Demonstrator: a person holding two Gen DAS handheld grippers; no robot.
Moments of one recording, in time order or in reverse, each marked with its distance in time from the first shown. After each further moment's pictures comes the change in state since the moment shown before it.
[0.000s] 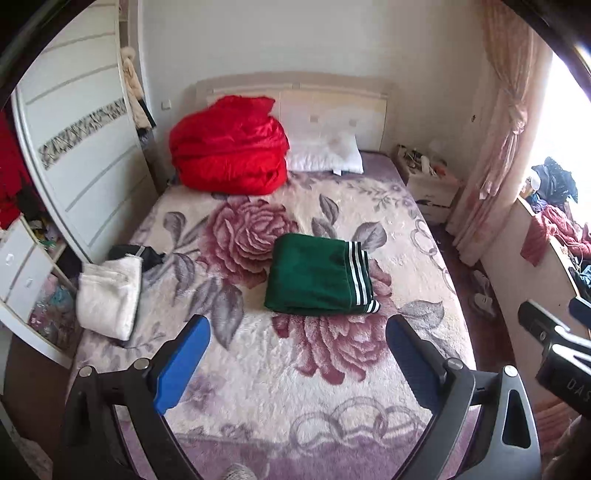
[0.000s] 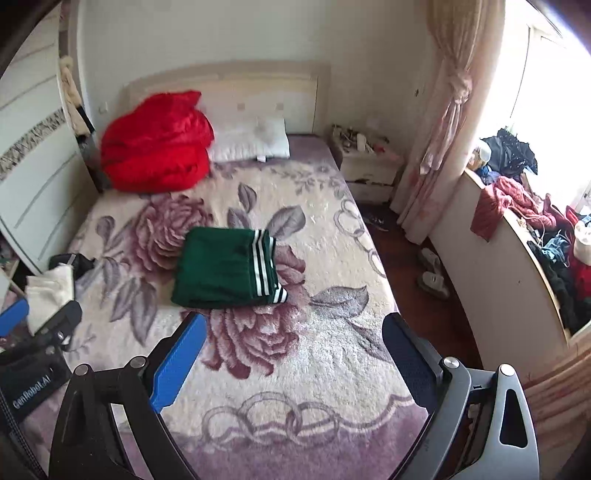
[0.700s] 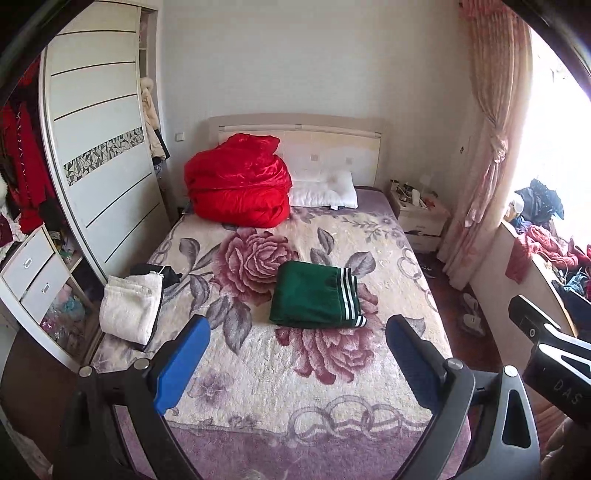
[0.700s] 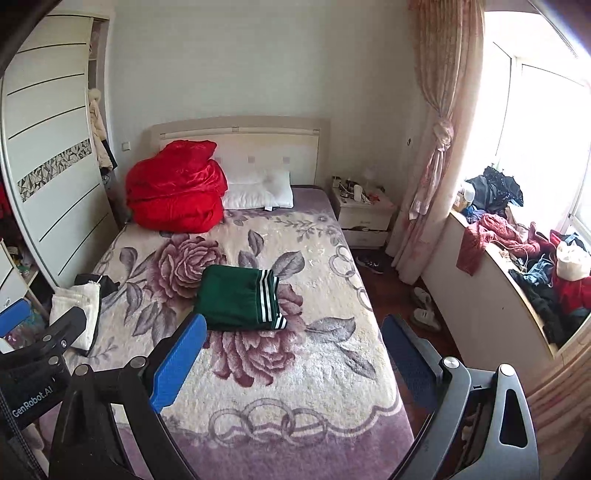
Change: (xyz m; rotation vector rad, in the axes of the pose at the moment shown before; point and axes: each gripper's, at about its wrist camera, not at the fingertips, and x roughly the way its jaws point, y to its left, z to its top) left arm -0.105 0.001 -0.022 -0.016 -0.132 -0.002; right arm -0.170 -0.035 -0.033 -0.022 -0.173 0.012
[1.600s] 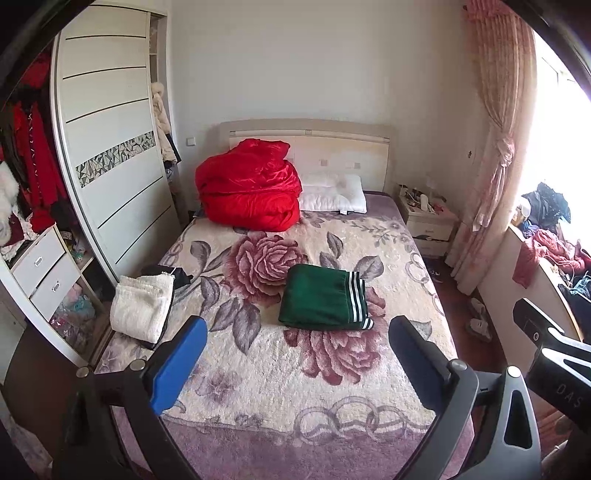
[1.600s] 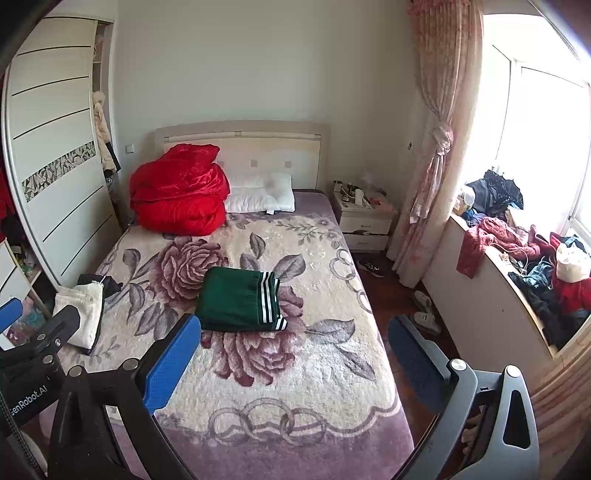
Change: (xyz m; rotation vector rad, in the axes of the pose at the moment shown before) left arm -0.017 -0.002 -0.009 -0.009 -0.023 0.043; right arm -0.004 -0.013 0.001 -0.004 -0.017 0.017
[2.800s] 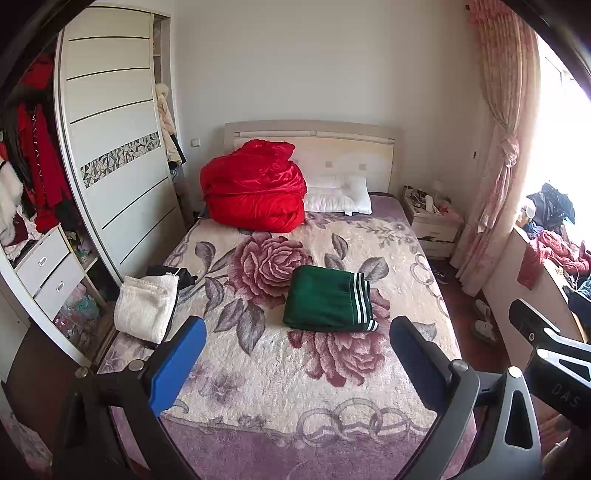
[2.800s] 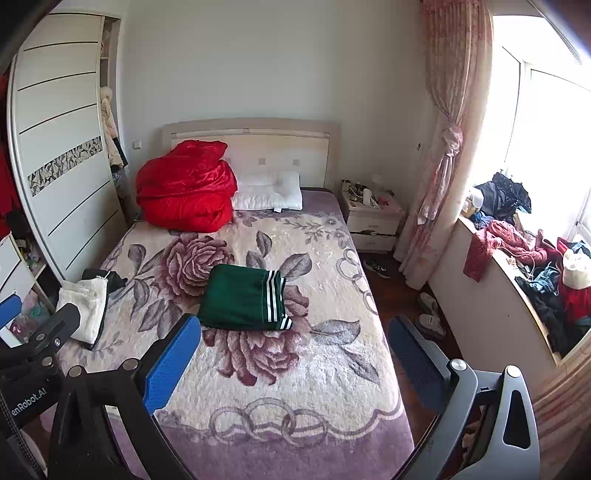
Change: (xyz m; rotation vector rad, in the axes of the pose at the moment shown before) left arm -0.003 0.001 0.003 -0.003 -0.003 0.023; right arm 0.020 0.008 -0.003 -0.023 0.007 0.027
